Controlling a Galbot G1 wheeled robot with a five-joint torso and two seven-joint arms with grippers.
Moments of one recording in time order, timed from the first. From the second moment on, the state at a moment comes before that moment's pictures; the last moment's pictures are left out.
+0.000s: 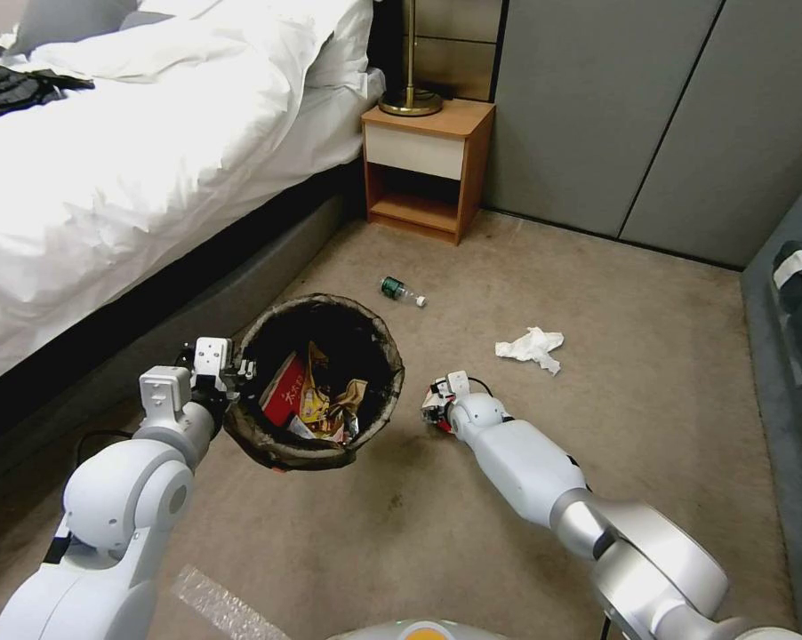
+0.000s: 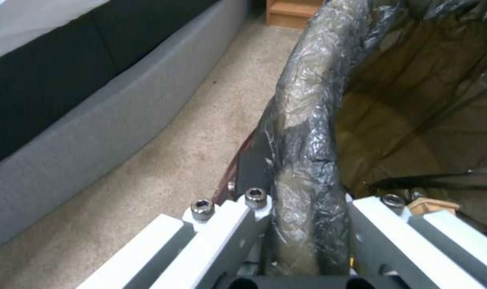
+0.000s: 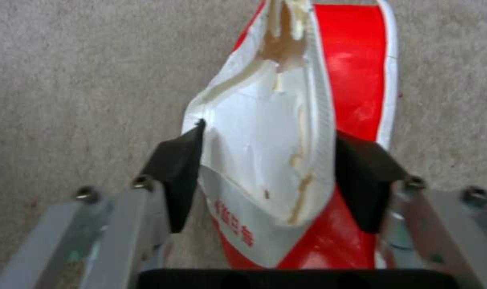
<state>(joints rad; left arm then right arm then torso) 1.36 -1.18 -0.66 -2.22 -0.43 0.74 -0.09 -0.49 1.51 -0.18 0.59 0.52 -0.42 0.06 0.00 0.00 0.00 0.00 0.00</state>
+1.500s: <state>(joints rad) 1.30 -1.19 -0.64 -2.18 -0.44 0.74 -0.10 -0.53 0.92 -0.02 1.75 1.08 -0.58 0.41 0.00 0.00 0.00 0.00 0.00</state>
